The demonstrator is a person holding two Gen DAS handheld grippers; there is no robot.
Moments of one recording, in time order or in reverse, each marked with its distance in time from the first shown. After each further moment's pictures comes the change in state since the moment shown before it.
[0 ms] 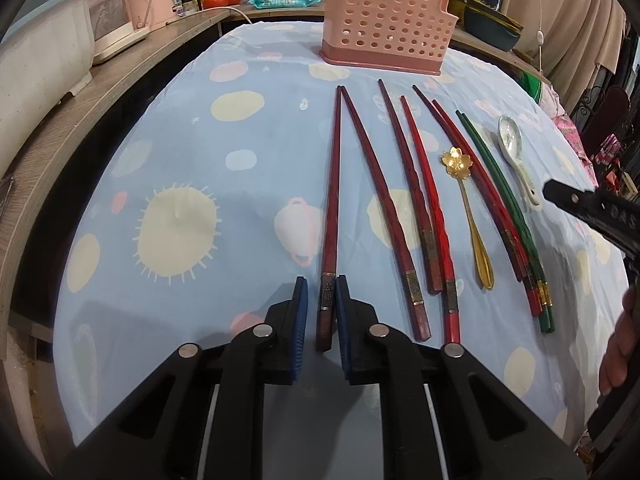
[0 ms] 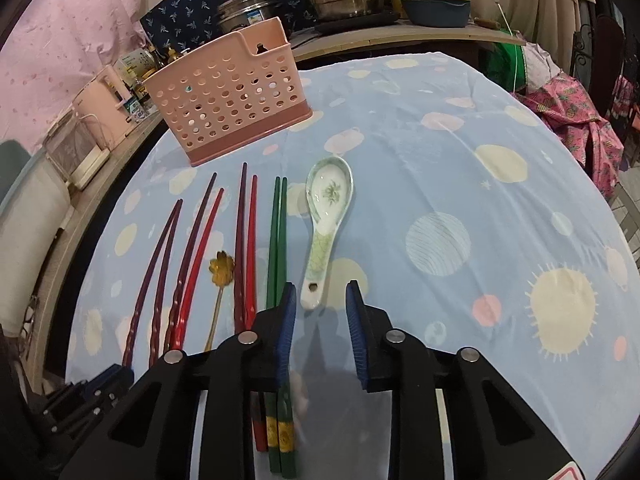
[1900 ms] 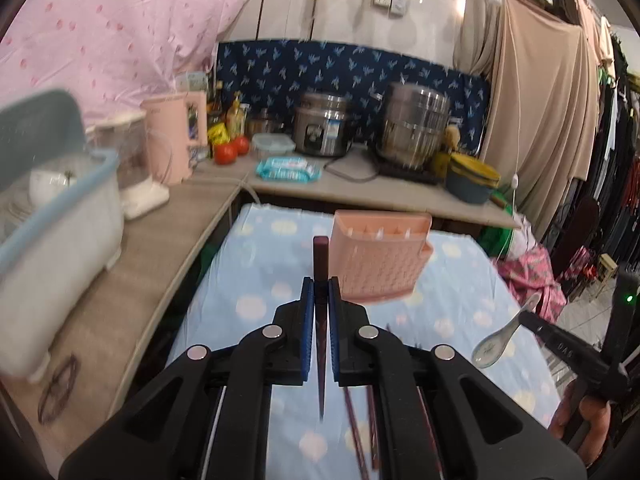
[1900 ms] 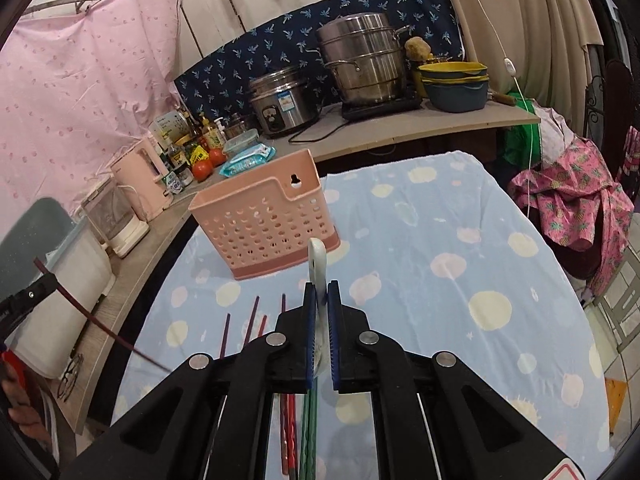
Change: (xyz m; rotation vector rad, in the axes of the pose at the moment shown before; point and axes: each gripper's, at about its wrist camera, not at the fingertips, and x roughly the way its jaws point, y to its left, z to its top) left arm -0.156 0.031 0.161 -0.059 -0.475 -0.071; right arm -0.076 0.006 0.107 -0.042 -0.246 0.110
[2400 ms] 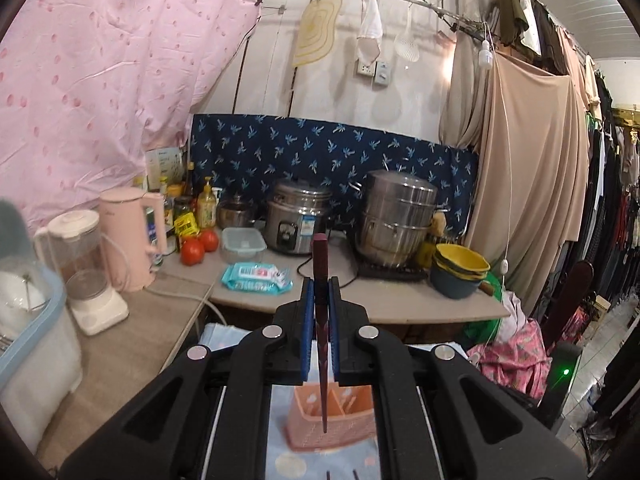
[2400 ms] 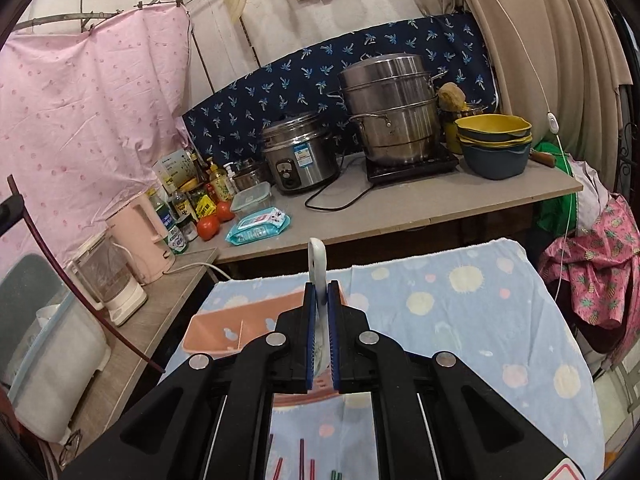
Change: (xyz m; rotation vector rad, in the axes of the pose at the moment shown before) left arm 0.061 -0.038 0.149 -0.003 -0.237 -0.061; right arm 0.093 0.025 0.124 -0.029 -0.111 0.037
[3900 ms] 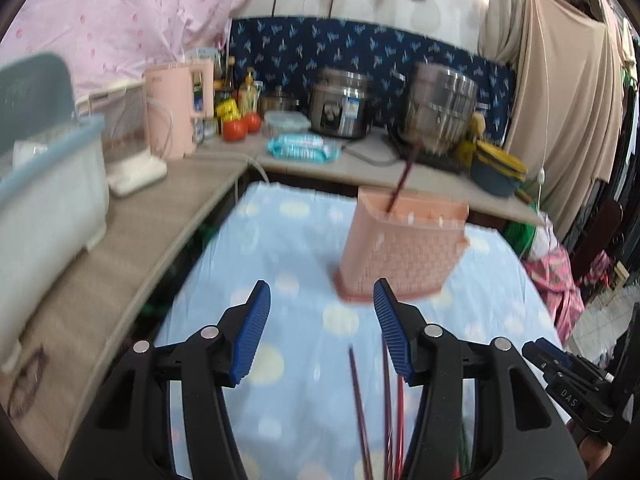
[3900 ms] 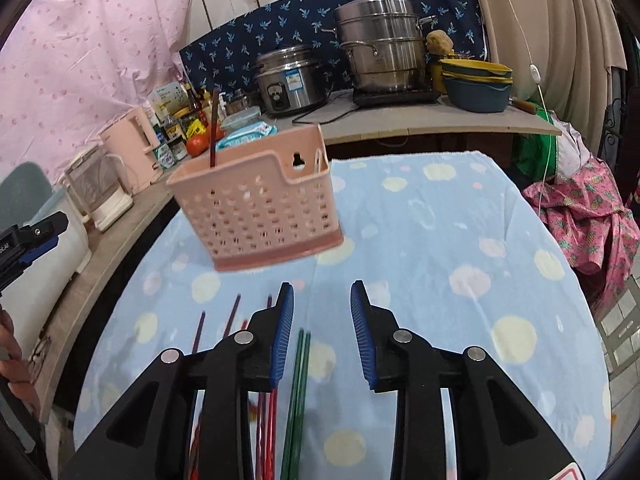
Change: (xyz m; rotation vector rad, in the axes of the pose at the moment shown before) left arm -0.038 0.046 -0.188 -0.029 0.328 0.120; right arm -0.067 -0.011 -0.157 -0.074 0.208 -0.075
